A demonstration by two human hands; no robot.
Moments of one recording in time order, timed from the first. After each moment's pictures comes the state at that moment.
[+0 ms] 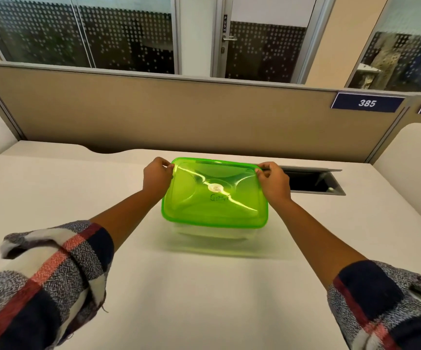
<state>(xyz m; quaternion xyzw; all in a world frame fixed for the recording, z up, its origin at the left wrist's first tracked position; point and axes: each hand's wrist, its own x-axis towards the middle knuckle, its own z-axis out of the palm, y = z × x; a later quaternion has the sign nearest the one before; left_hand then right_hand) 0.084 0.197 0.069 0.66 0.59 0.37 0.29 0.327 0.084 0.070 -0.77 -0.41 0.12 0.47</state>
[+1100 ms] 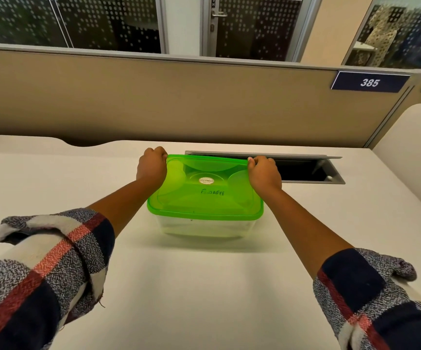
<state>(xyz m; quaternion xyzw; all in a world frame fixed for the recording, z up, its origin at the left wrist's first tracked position) 0.114 0.232 0.048 0.76 0.58 0.25 0.16 0.332 0.115 0.055 -0.86 -0.40 0.08 0.30</state>
